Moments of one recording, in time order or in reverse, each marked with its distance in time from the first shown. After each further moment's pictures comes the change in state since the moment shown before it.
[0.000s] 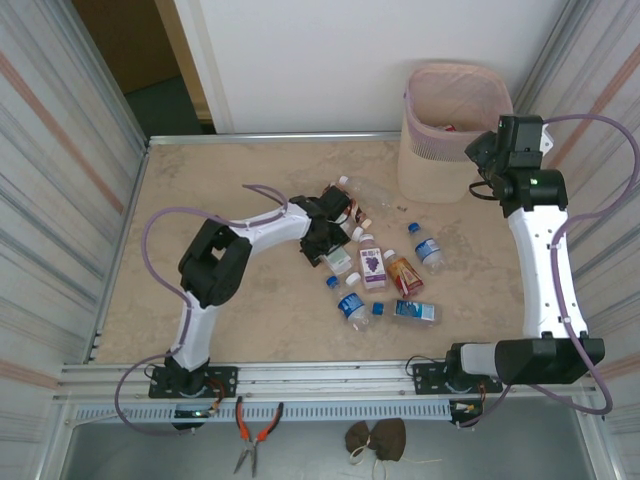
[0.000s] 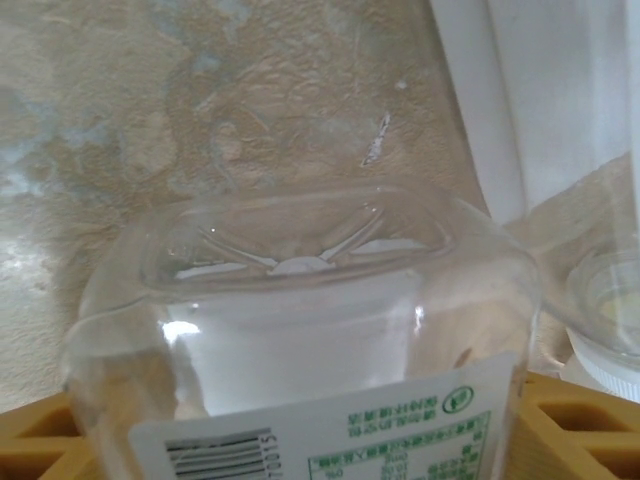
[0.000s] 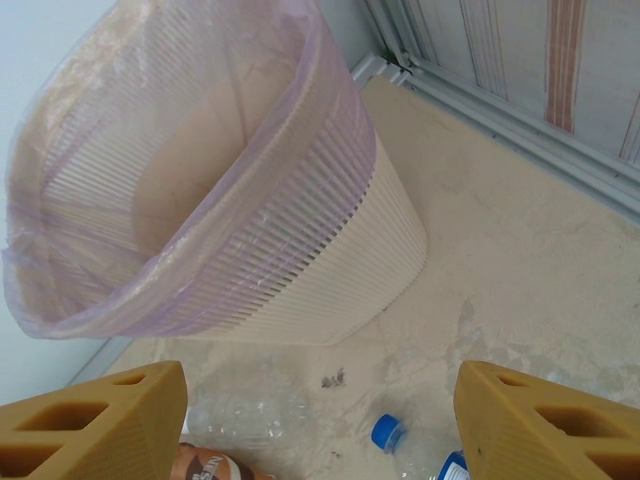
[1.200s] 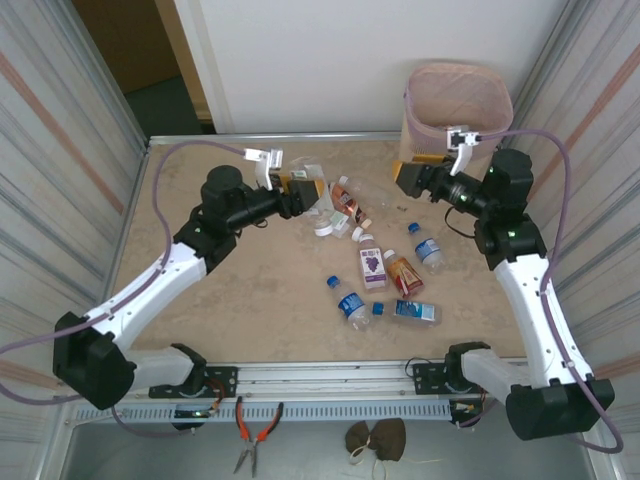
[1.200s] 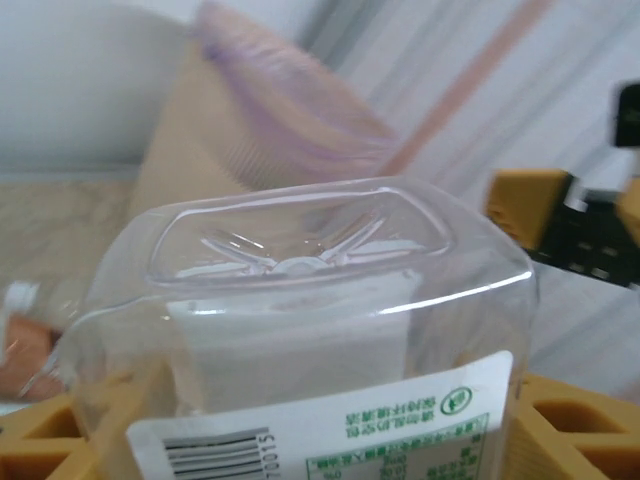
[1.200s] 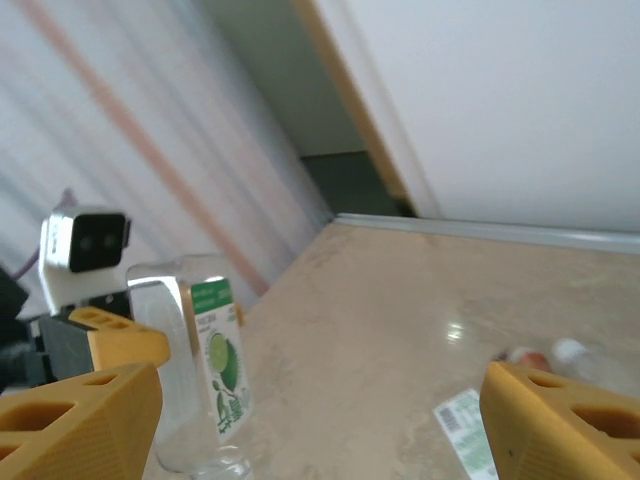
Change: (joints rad) left arm 0.192 -0.863 -0.529 0.864 0.410 0.793; right arm 0.149 -0.267 -0.444 0.712 -0.954 -0.386
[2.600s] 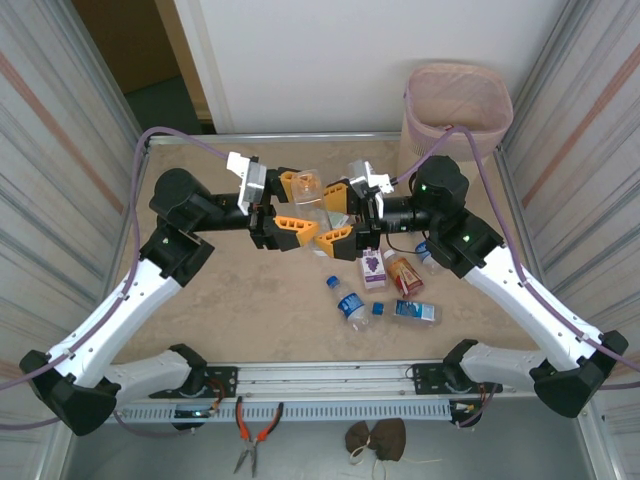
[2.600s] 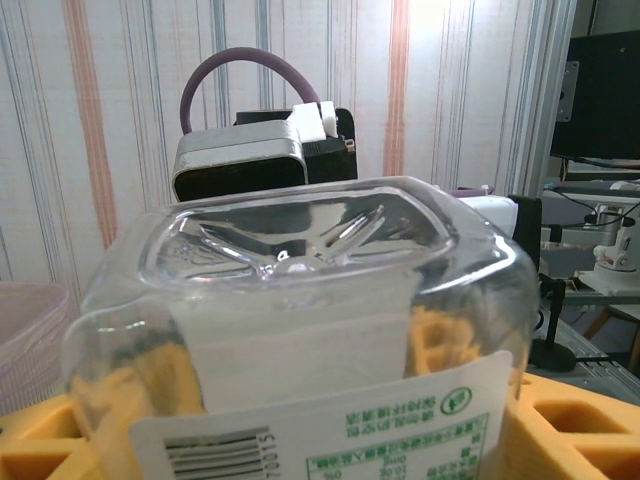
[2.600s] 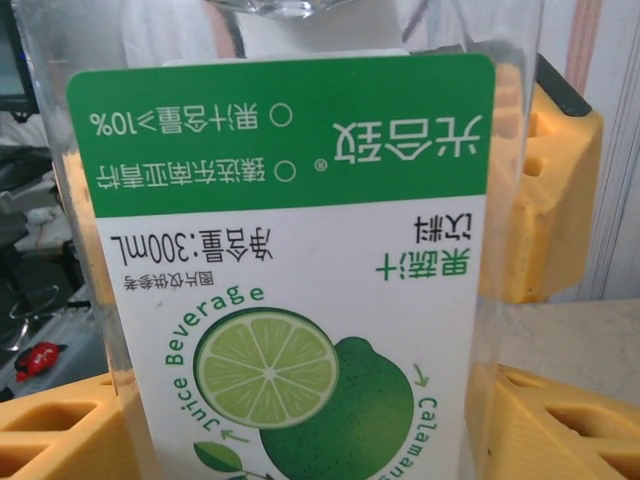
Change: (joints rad) left arm -0.064 -0.146 0.137 0.095 0.501 0.290; right arm 0.549 0.105 0.124 0.056 -0.200 -0.321
